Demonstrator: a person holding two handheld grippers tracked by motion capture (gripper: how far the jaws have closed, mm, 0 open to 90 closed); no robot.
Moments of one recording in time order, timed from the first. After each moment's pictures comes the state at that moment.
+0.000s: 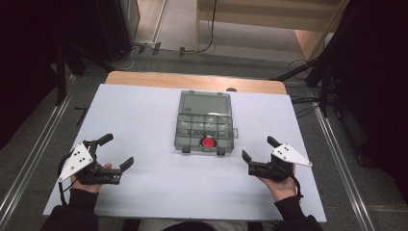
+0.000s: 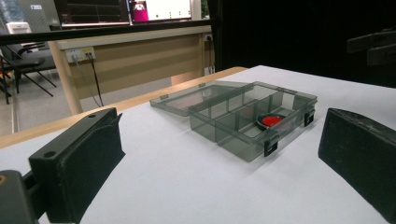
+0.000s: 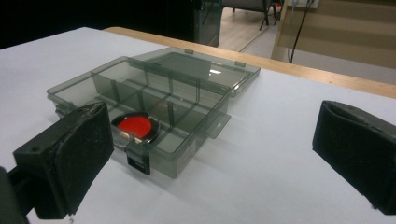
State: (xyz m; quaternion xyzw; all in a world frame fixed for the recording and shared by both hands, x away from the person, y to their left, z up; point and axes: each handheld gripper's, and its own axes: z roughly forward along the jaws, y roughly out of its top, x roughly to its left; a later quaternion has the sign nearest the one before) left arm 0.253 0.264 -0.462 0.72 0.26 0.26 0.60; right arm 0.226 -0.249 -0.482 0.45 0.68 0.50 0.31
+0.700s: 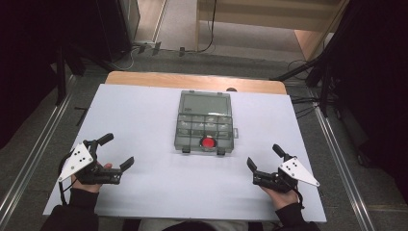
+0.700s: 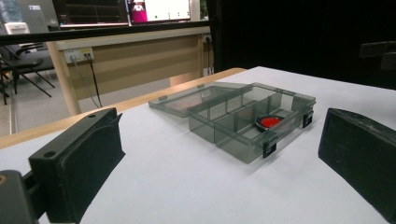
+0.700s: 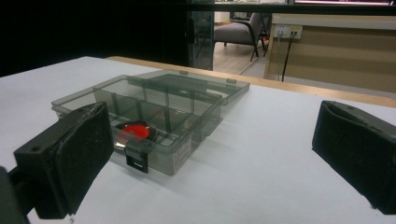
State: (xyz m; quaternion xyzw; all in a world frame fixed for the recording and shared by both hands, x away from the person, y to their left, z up) left arm 0.254 0.263 -0.462 0.71 0.25 0.26 0.60; right arm 0.202 -0.258 -0.504 0.44 0.62 0.54 0.34
